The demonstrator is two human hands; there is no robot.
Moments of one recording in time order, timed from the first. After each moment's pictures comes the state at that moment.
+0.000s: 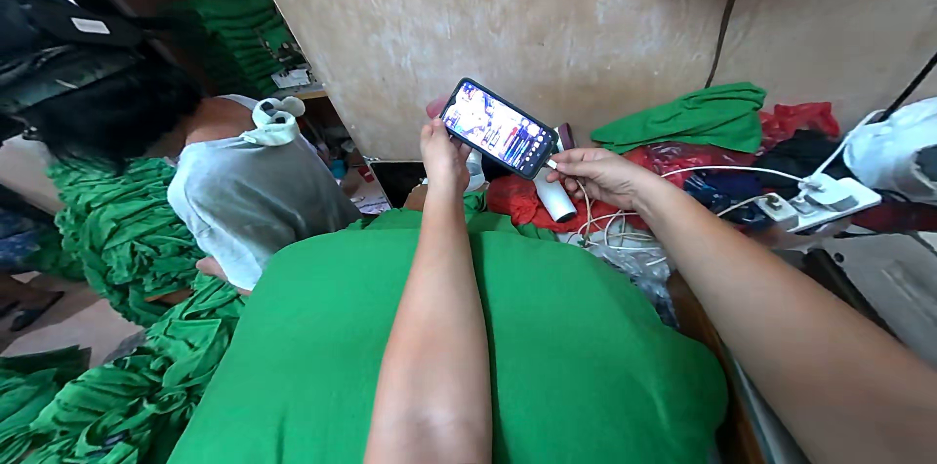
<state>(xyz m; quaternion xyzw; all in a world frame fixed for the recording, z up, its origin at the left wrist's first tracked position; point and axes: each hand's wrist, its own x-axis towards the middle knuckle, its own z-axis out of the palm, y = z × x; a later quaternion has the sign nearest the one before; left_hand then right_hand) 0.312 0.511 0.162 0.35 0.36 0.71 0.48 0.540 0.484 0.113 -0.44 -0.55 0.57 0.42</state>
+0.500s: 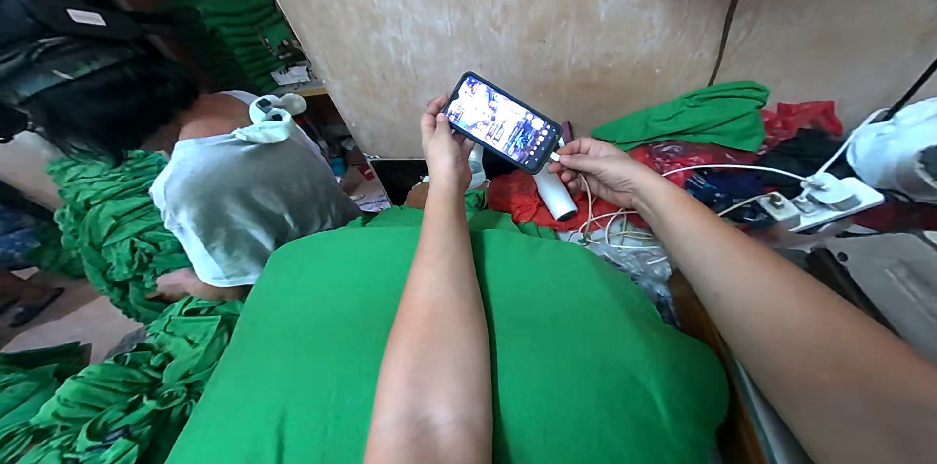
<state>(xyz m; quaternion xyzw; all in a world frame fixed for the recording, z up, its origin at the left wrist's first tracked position) 0.309 0.512 0.161 0.39 0.34 0.71 0.48 0.536 0.481 0.107 -0.41 -0.51 0.57 0.49</state>
